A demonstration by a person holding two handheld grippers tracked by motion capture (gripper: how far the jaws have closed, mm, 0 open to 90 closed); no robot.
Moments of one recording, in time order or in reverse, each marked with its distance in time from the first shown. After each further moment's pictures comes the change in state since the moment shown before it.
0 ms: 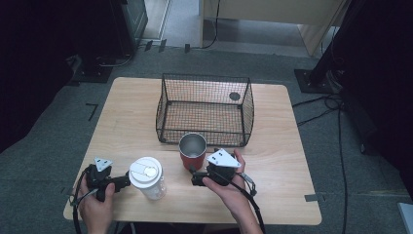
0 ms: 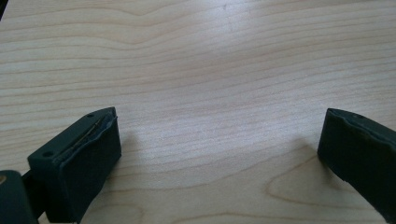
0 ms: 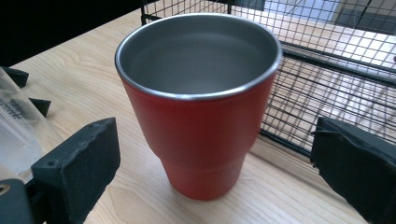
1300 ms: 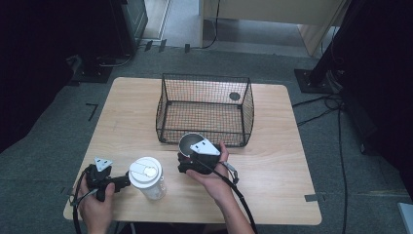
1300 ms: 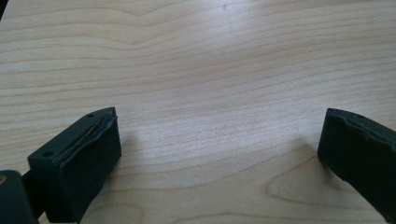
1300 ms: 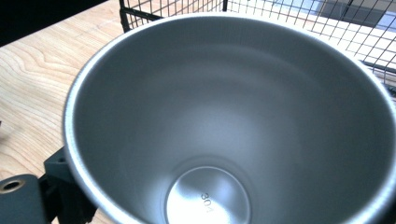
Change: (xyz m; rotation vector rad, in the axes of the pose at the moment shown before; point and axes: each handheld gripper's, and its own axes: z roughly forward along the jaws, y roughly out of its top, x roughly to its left) left arm 0.000 0.000 0.000 0.000 0.000 0.001; right arm 0.015 0.013 0.053 0.046 -0.079 -0.005
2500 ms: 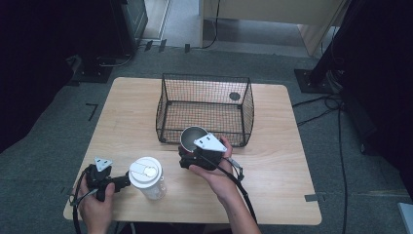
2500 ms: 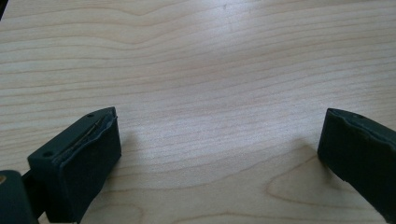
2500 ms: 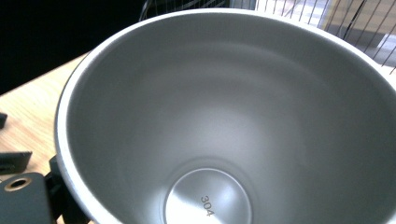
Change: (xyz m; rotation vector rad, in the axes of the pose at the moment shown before) left arm 0.000 0.000 0.000 0.000 0.000 0.000; right arm -0.007 0.027 -0.025 -0.088 0.032 0.012
